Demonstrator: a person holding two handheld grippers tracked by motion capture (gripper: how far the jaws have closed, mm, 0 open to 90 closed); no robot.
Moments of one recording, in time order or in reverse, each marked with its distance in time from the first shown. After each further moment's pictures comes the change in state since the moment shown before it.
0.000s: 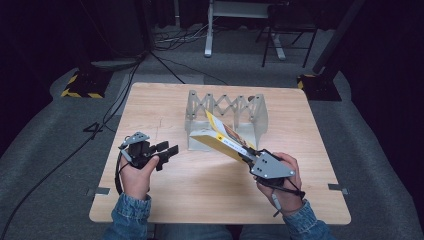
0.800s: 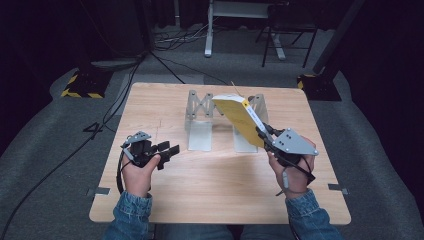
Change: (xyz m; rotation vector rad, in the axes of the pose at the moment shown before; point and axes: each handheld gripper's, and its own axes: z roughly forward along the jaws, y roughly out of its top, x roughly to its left) left arm 0.006 -0.001 0.008 0.013 -0.001 -0.013; right arm -0.052 -0.008 -0.002 -0.066 -0.191 0.221
